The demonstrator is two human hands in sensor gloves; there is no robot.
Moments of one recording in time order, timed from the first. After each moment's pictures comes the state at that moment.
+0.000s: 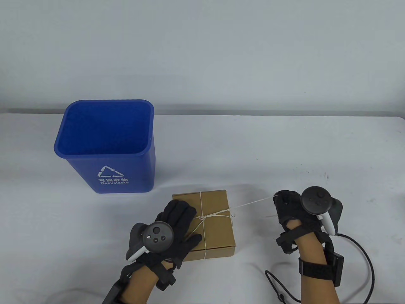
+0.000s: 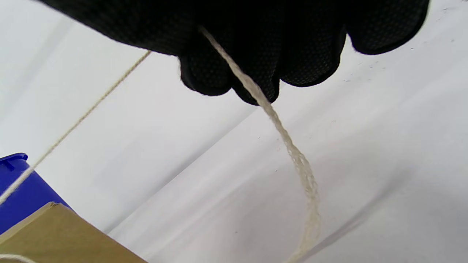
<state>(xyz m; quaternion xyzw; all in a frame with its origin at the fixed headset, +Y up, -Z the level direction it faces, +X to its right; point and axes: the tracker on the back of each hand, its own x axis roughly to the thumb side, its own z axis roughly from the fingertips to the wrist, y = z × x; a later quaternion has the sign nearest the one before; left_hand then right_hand) -0.130 -0.717 -0.263 -0.02 -0.22 0.29 0.93 0.263 -0.701 -0.347 0.01 -0.01 0.93 0.37</state>
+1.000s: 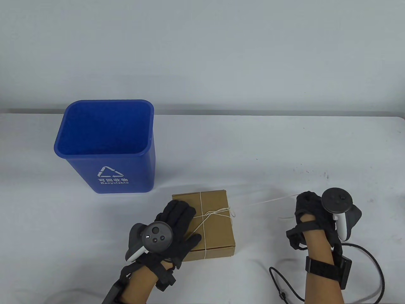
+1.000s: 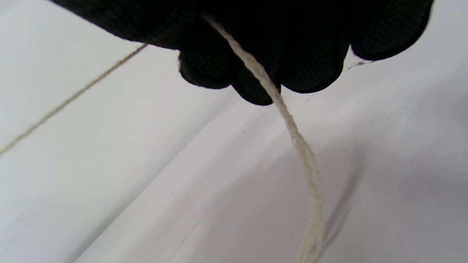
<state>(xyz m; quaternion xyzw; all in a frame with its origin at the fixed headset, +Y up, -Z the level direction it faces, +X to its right) -0.132 -0.719 -0.262 -0.02 -0.22 0.30 0.93 0.317 -0.715 -0.345 -0.18 -0.04 0.90 0.39</state>
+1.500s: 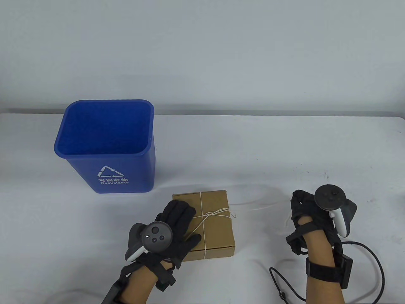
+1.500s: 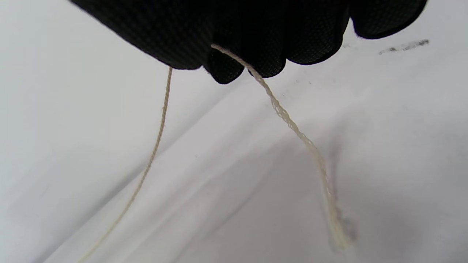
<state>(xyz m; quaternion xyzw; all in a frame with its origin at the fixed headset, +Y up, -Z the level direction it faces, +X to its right) -0.132 -0.719 -0.263 -0.02 -0.22 0.30 0.93 0.292 -0.691 -0.338 -0.11 0.01 0.93 0.36</state>
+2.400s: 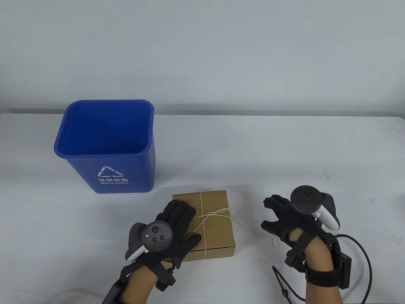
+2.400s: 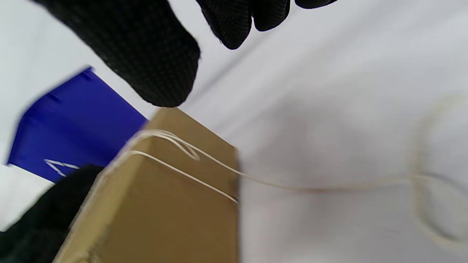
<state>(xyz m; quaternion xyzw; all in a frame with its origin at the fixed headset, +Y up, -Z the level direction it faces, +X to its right) -0.131 -0.719 -0.263 -0.02 -0.22 0.30 0.93 0.220 -0.669 -0.321 0.15 0.15 0.91 0.36</state>
